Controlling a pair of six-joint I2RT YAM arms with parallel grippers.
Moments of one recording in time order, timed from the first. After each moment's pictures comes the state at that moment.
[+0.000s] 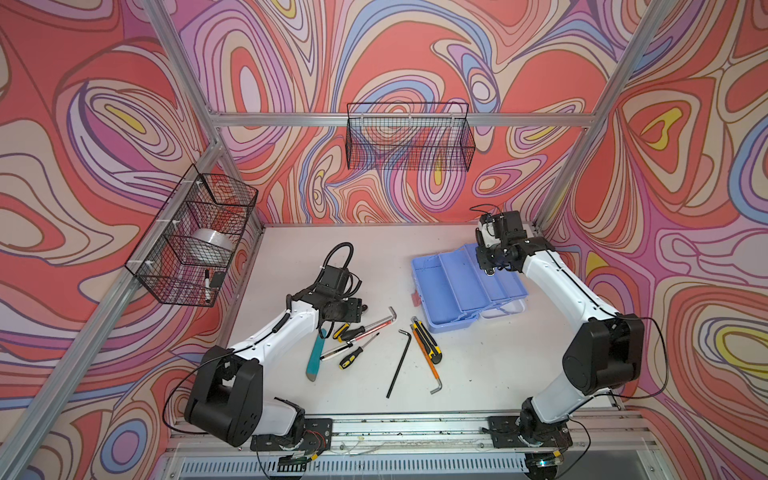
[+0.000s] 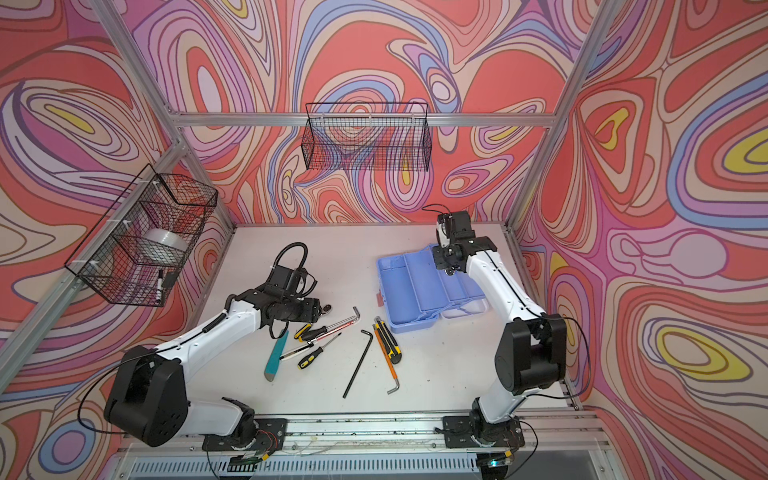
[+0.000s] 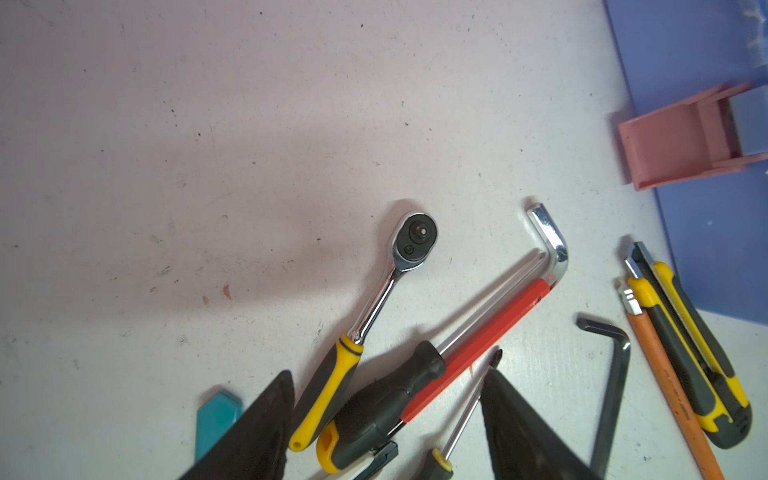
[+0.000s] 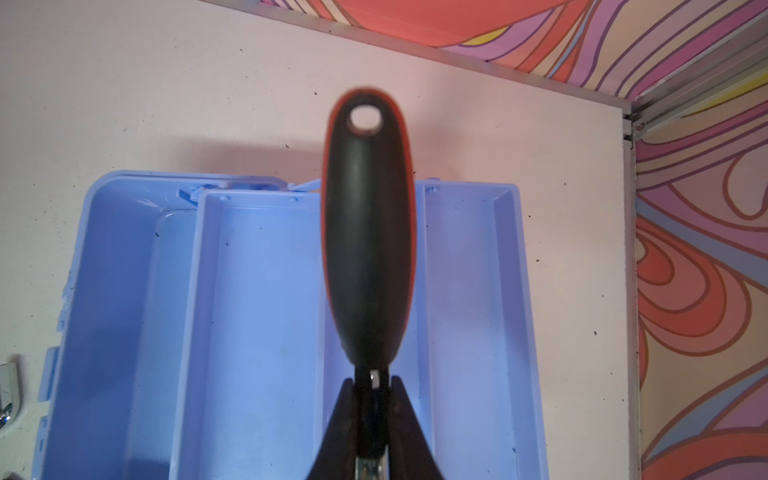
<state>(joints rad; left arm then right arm) -0.38 1.40 0.90 -0.55 0.03 -0.30 0.17 1.65 1.46 -0.72 0.08 -0.07</state>
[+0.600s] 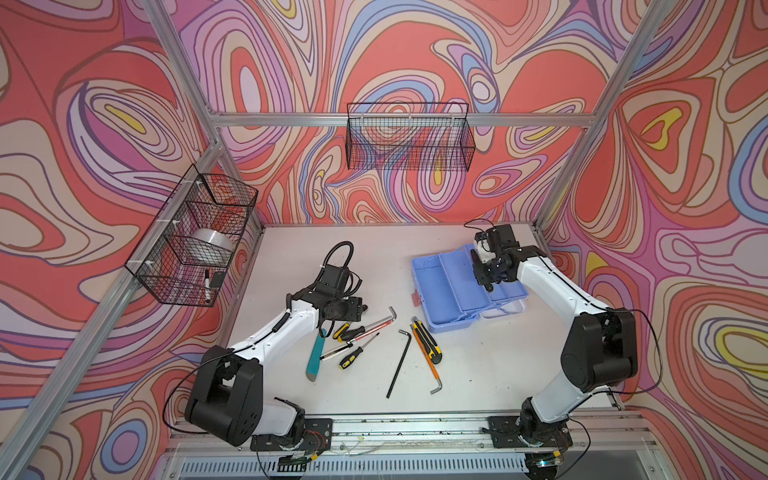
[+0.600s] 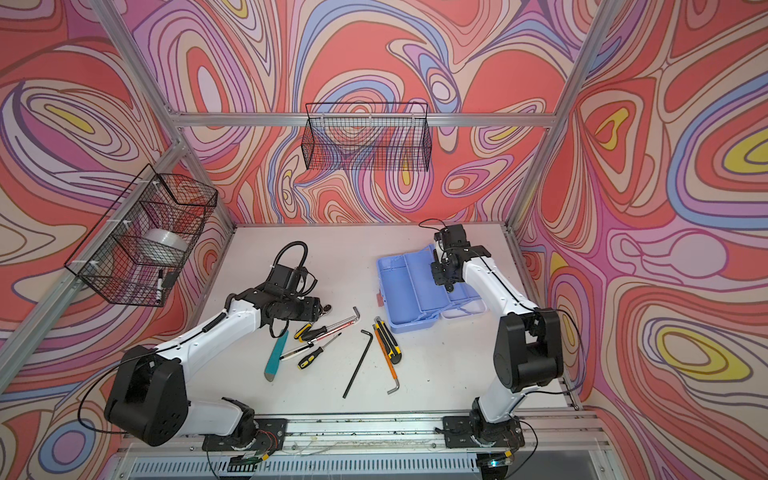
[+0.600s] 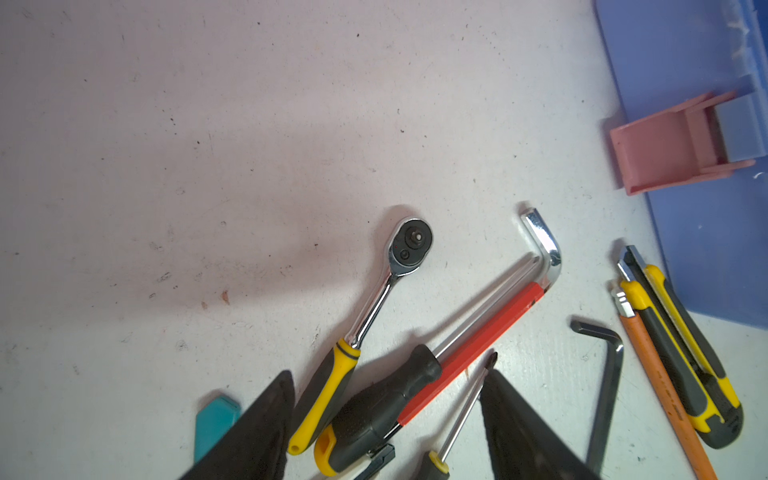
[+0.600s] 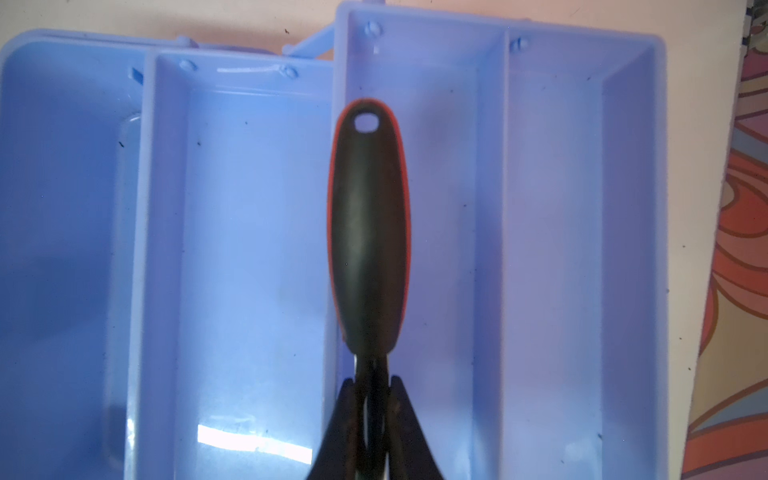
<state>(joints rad) -0.38 1.40 0.91 -0.55 0.04 -0.30 0.17 1.66 1.34 -0.75 0.06 -0.07</state>
